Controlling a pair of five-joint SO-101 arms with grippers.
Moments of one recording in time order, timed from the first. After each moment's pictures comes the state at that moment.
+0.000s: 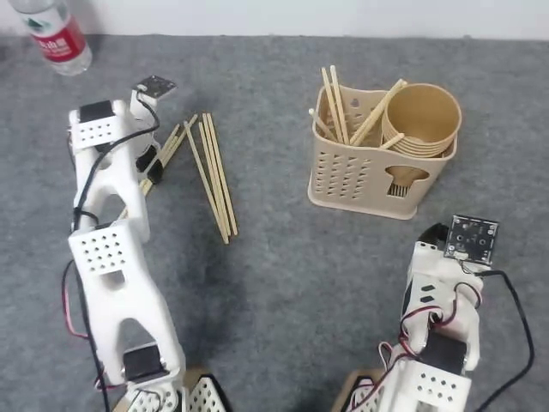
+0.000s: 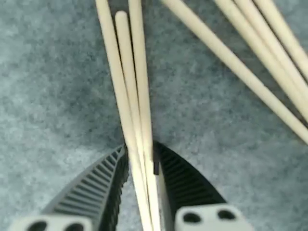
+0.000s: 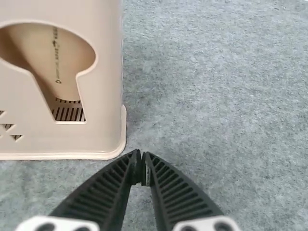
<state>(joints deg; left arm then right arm) -21.6 54.5 -41.5 81.0 -41.0 14.7 -103.1 95.3 44.9 5.7</state>
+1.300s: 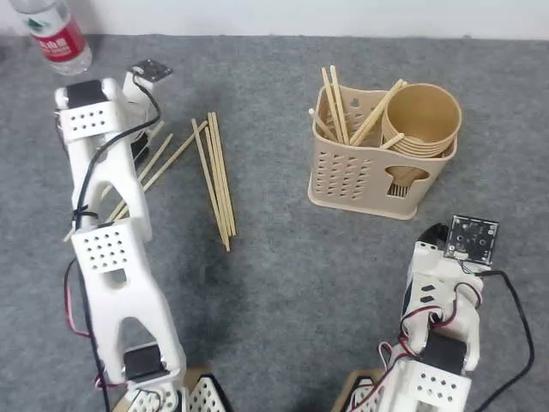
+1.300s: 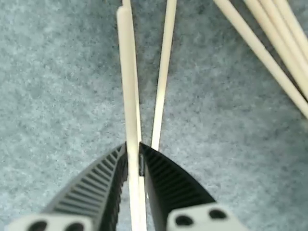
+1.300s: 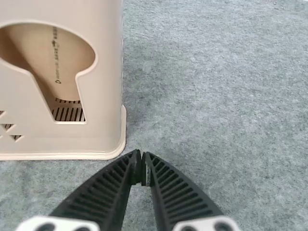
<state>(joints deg) -20.8 54.9 -59.8 98.4 -48.9 14.7 -103.1 95.3 44.9 5.7</state>
